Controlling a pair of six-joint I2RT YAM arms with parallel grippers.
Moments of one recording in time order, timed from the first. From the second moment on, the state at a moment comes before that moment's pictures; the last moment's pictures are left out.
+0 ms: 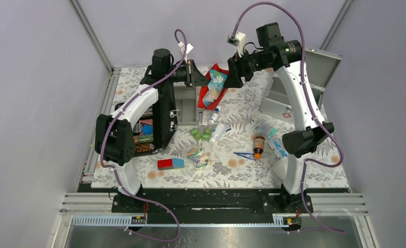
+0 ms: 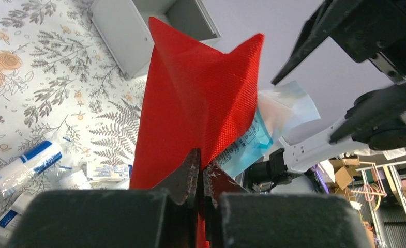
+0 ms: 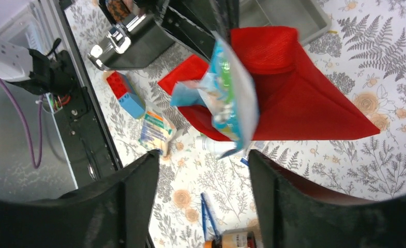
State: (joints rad) left arm -0.32 1.83 1.56 0.05 1.01 -0.60; right arm 0.35 1.98 2.47 -1.35 -0.73 -0.33
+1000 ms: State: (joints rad) left arm -0.33 1.83 1.62 -0.43 1.05 -0.20; right arm 0.46 1.99 2.39 -1.44 -0.69 -0.89
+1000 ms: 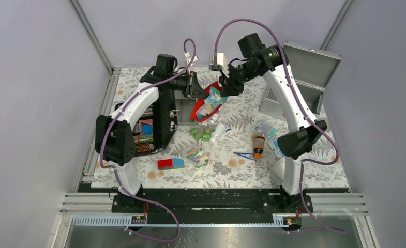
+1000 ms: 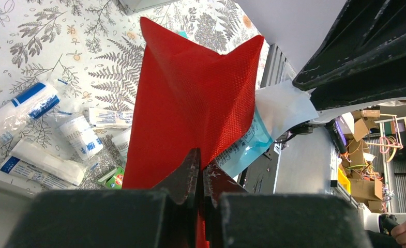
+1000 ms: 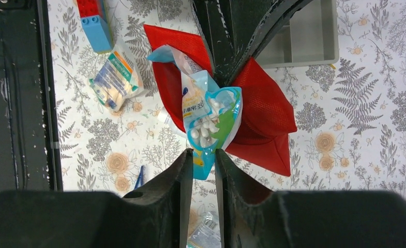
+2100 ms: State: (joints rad) left arm -0.36 1.84 1.64 -0.54 1.08 -0.10; right arm 0.52 2.02 2.41 -1.44 -0.52 -0.95
